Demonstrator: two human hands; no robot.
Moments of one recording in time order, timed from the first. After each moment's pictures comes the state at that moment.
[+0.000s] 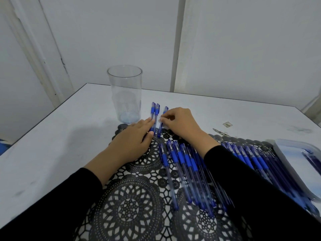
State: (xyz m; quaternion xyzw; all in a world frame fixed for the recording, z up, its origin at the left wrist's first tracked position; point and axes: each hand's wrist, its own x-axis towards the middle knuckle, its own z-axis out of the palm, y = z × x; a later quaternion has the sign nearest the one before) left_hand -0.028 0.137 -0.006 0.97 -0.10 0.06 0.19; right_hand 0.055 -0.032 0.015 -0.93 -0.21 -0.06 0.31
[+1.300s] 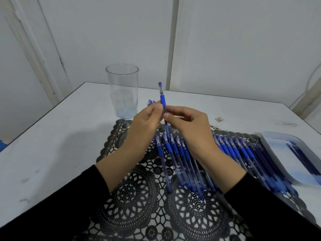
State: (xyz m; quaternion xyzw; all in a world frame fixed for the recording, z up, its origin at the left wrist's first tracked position) left_hand -0.071 0.072 0.040 0.70 -0.05 0.12 0.71; right_hand -0.054 -0.058 0.052 -0.70 -0.12 -0.03 0.71
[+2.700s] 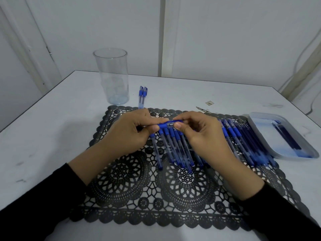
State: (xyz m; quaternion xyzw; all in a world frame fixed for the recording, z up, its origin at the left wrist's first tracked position) left_hand -0.095 0.101 0.013 0.85 -0.26 0.16 0.43; right_hand -0.100 -0.114 0.022 -0.81 -0.18 -0.11 0.55
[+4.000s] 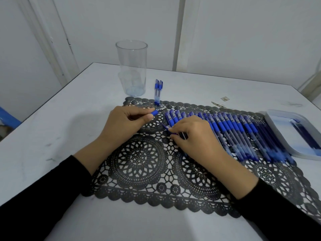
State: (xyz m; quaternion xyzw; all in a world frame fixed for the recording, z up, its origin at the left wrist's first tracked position) left_hand -0.120 0.136 0.009 0.83 -0.03 0.17 0.53; right_hand -0.112 -0.075 0.013 -0.91 -0.30 -0.13 0.26
